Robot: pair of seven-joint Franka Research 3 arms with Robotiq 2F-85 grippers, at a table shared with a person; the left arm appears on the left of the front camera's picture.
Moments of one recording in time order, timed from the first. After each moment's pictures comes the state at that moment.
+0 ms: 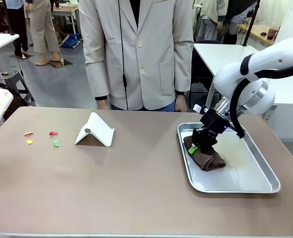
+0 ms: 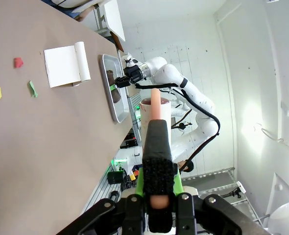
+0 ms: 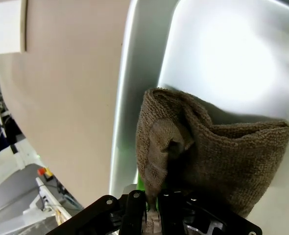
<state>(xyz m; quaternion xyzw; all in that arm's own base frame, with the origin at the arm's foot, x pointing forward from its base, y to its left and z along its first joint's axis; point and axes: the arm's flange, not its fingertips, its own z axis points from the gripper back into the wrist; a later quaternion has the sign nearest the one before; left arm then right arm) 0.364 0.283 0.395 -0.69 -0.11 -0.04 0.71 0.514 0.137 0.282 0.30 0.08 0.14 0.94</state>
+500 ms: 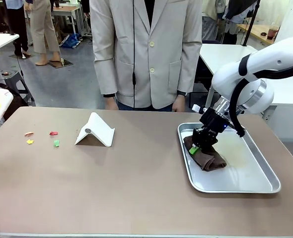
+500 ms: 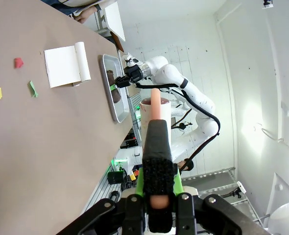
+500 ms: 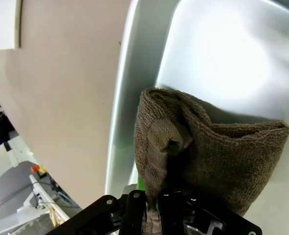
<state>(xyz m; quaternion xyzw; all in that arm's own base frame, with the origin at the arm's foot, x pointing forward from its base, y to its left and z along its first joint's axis) 0.364 0.282 0.395 -0.69 -0.11 -0.04 0.72 0.516 0.138 0.285 0.27 0.09 0.15 0.95</state>
